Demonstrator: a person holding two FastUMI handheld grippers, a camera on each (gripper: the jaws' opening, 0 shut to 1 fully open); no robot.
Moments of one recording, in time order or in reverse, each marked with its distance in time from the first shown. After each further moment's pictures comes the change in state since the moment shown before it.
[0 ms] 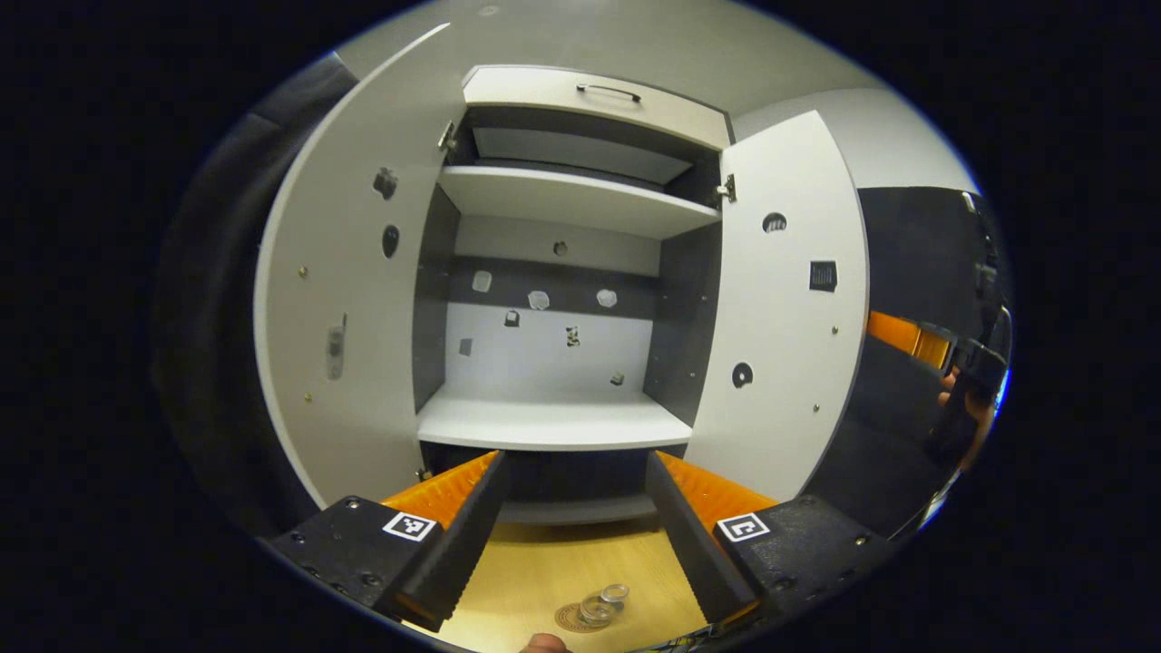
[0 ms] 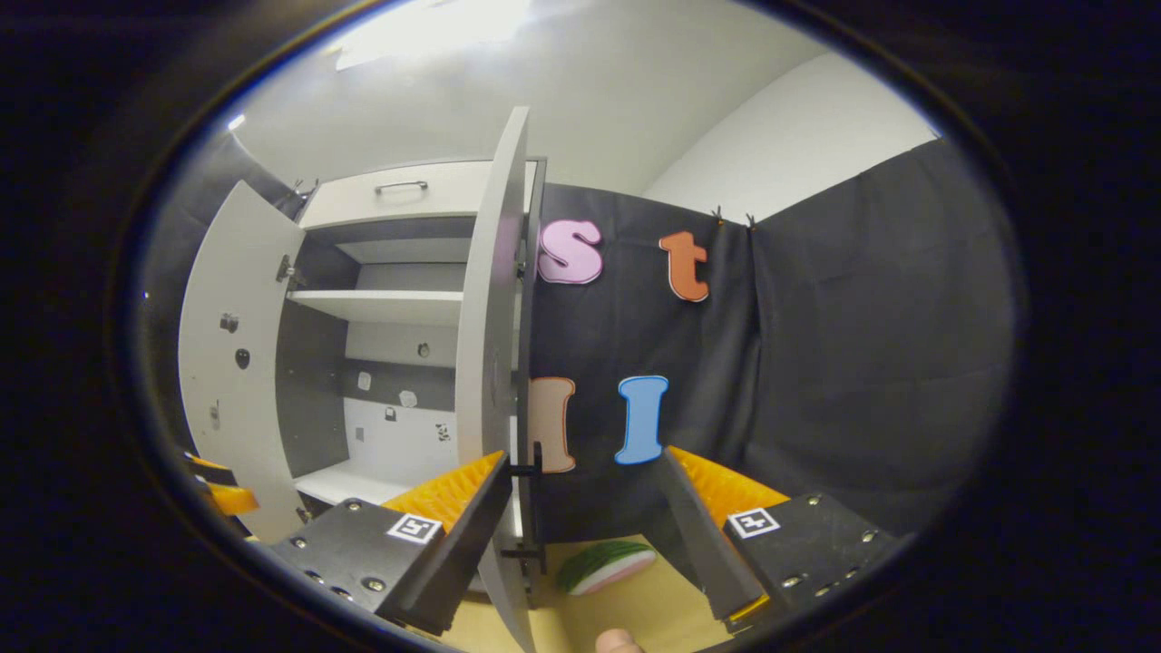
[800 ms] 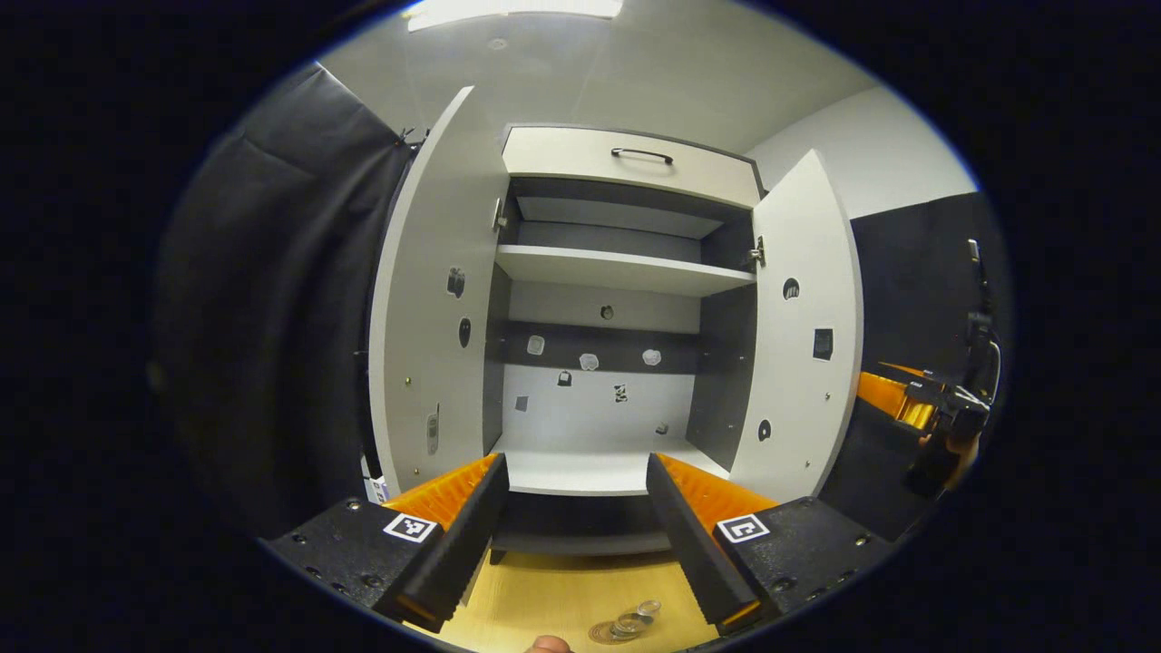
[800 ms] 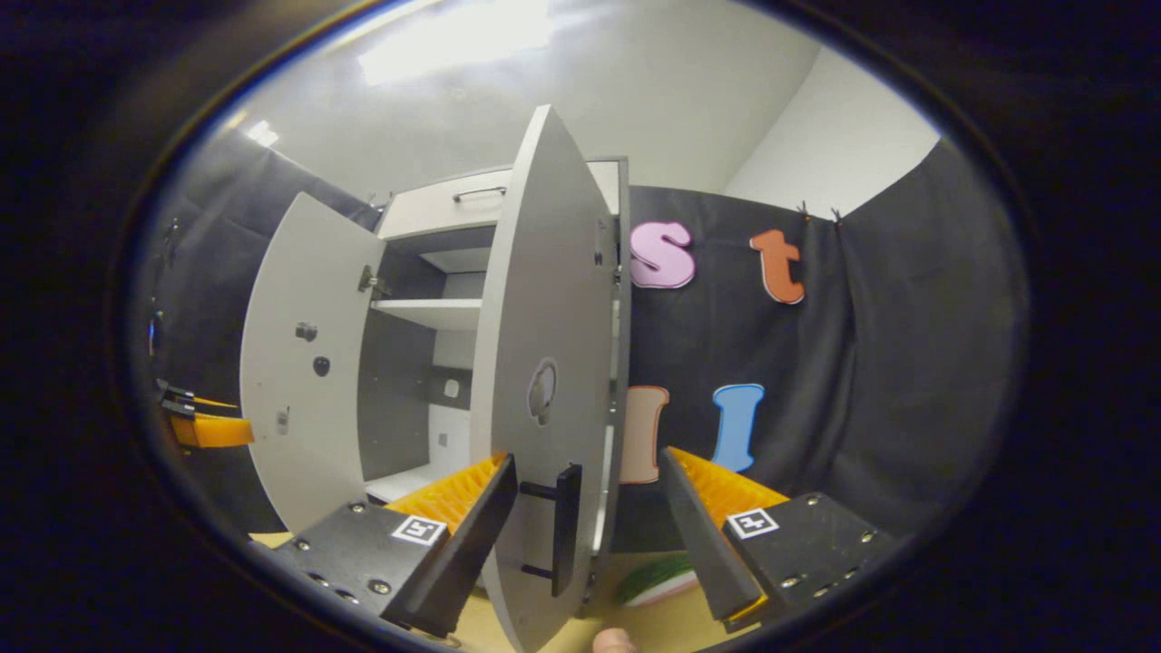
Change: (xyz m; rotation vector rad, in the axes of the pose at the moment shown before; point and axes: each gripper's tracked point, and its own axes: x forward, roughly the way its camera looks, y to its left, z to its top) left arm -0.041 0.026 0.058 0.036 -0.117 0.130; right arm 0.015 0.082 0.000 0.040 -0.004 0.322
